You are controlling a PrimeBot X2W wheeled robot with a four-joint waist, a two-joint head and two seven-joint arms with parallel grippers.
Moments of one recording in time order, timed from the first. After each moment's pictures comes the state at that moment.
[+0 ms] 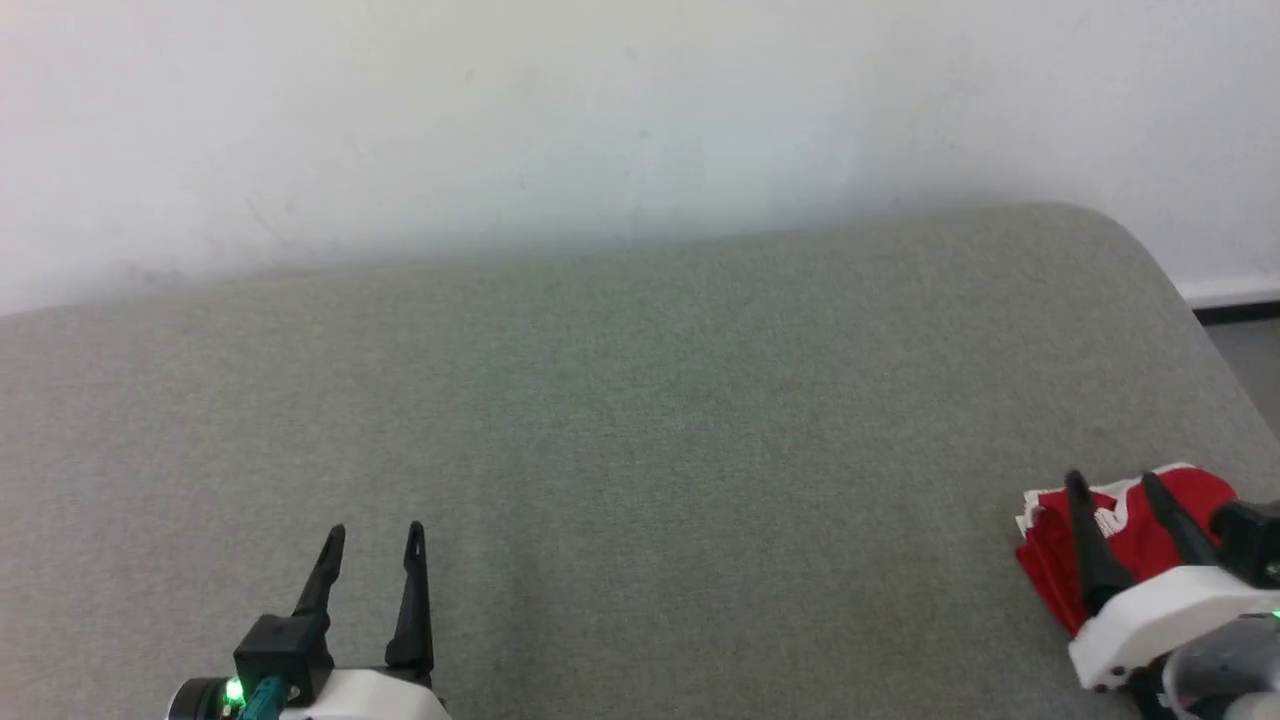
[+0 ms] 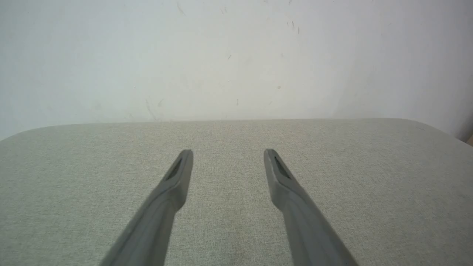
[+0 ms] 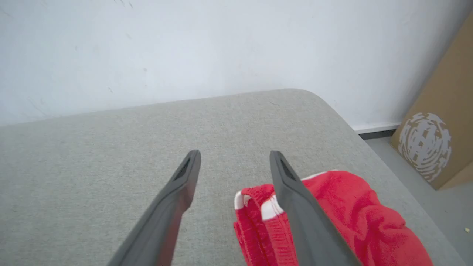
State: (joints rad) left arm 0.07 0.08 -0.02 0.14 -0.13 0.00 -0.26; right arm 0.03 -0.10 -0.18 0.06 0.18 0.13 0.10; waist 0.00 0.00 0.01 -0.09
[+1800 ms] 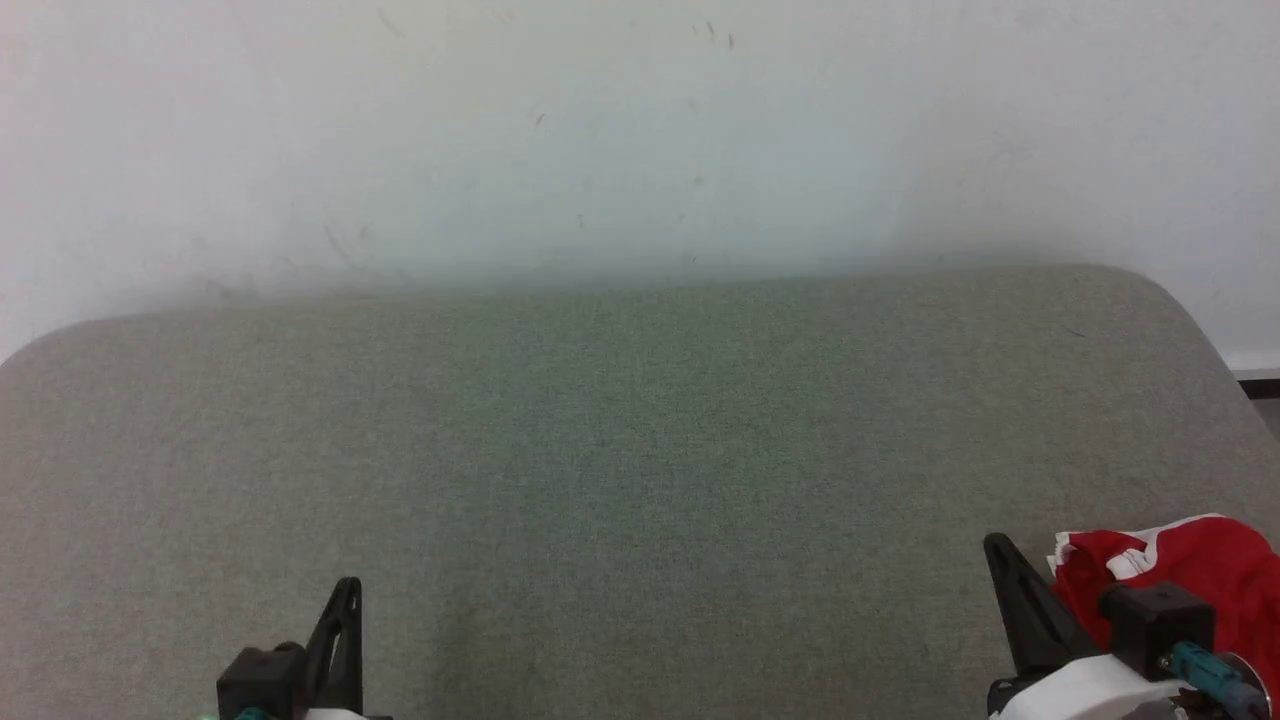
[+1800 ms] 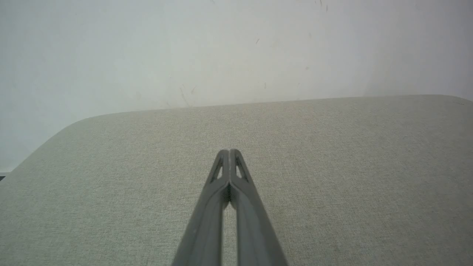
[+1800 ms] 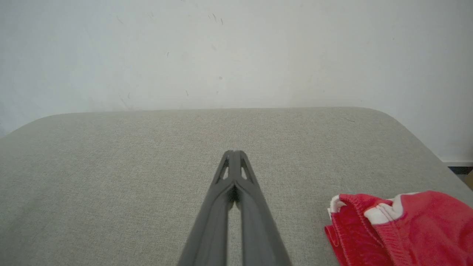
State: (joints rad) left arm 0.16 0.16 -0.03 0.10 -0.11 0.02 -0.17; right arm 0.18 -0.05 0.01 -0.04 0.16 0.13 0.00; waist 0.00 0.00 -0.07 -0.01
